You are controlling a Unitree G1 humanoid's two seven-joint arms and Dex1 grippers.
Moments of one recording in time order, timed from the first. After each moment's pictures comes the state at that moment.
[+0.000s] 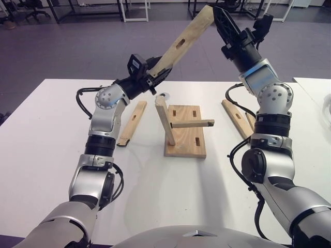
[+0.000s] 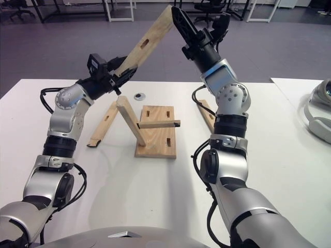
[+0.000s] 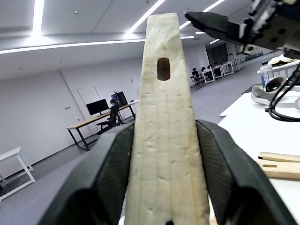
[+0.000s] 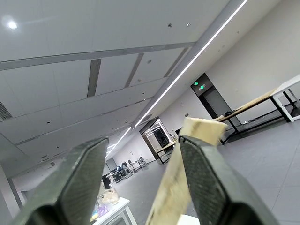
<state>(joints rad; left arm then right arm) -0.73 0.28 0.02 0.32 -0.24 -0.05 -0.73 -0.94 -0.19 -0.41 0.33 0.94 0.59 0.53</state>
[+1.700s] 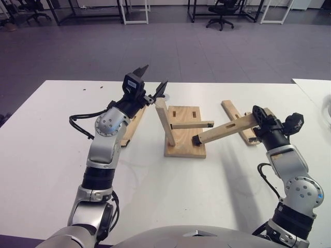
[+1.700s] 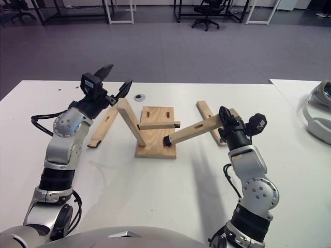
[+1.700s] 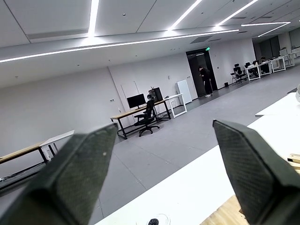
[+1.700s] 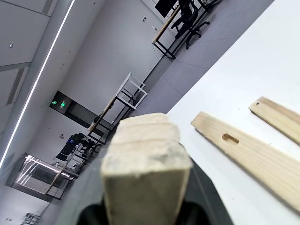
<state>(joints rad) -0.41 0.24 -0.03 -0.13 -0.15 0.08 -0.43 -0.08 -0.12 -0.54 -0.44 1.14 0.72 -0.25</state>
